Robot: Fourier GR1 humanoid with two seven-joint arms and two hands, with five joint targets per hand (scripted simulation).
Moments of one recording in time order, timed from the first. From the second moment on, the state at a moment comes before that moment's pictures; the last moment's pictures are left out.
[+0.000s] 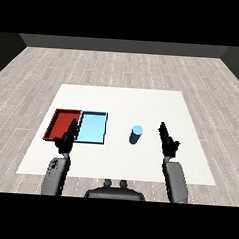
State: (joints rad) left arm 0.01 0.09 0.01 -1.61 0.03 0.01 -0.01; right arm -0.04 -0.10 0.00 -1.57 0.01 -0.03 -0.01
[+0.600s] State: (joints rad) left arm 0.04 0.05 0.02 -1.61 0.04 -0.01 -0.25; right arm -0.08 -0.01 0.11 -1.50 -0.02 -0.03 -0.19
